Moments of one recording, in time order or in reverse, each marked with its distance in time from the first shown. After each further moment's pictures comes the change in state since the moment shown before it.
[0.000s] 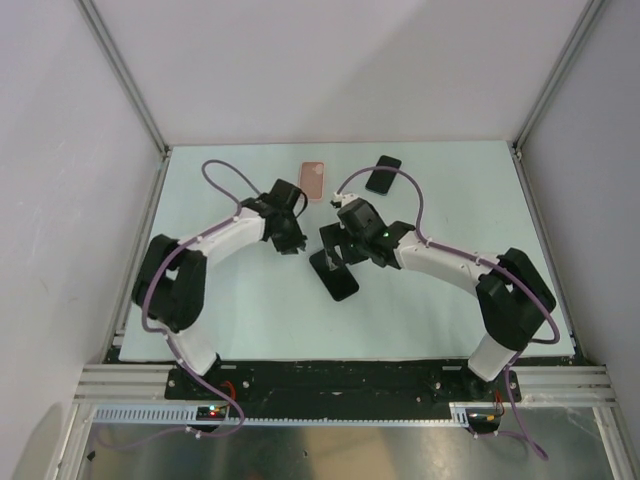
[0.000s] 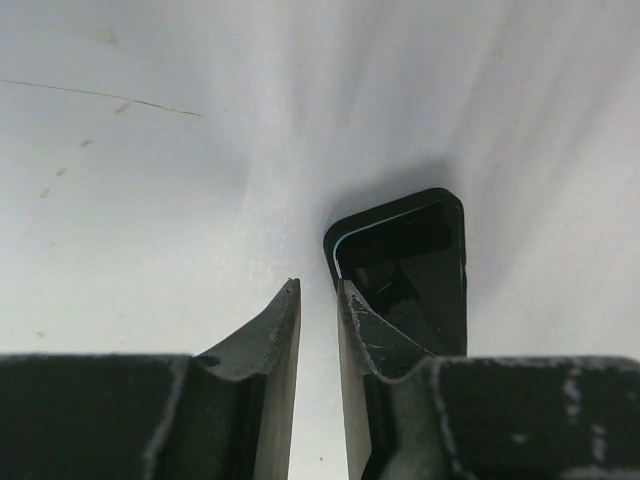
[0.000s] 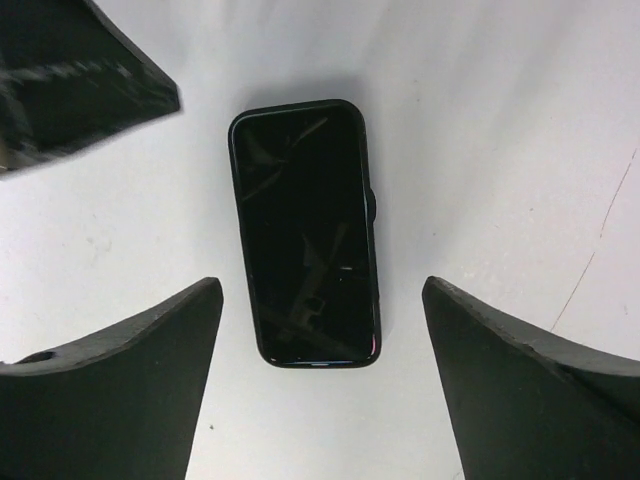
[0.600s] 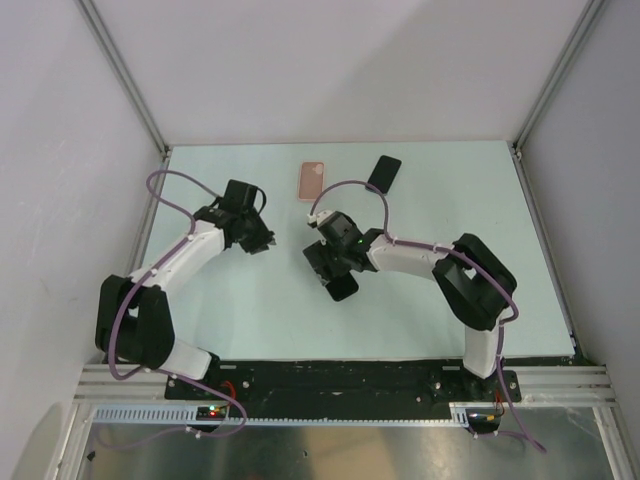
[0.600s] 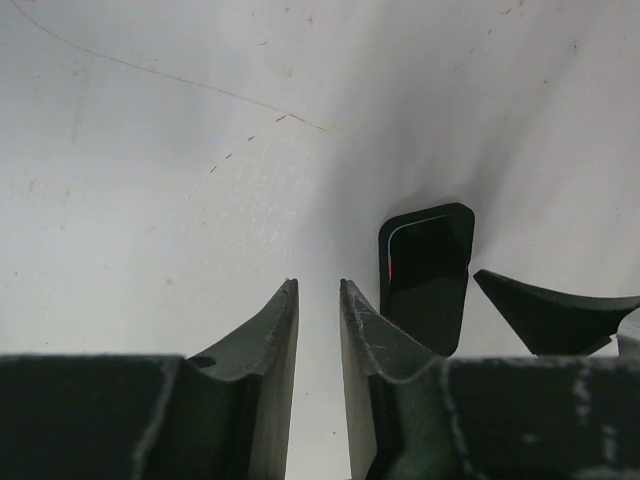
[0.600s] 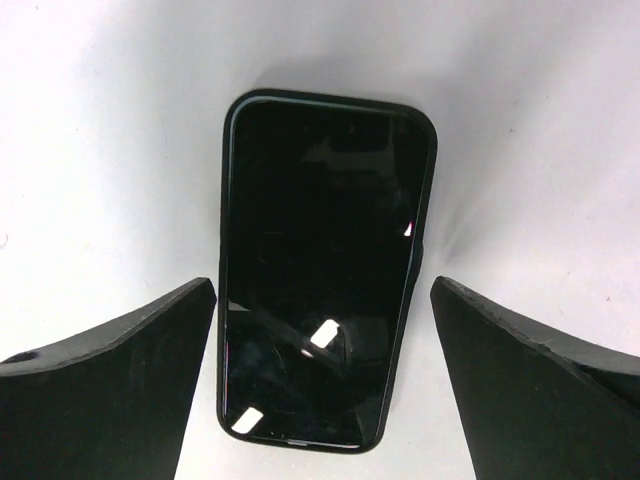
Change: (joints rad) left arm 0.185 -0.305 -0.149 -0.035 0.019 -0.002; right arm 0.050 0.220 0.047 0.053 -0.017 -0.203
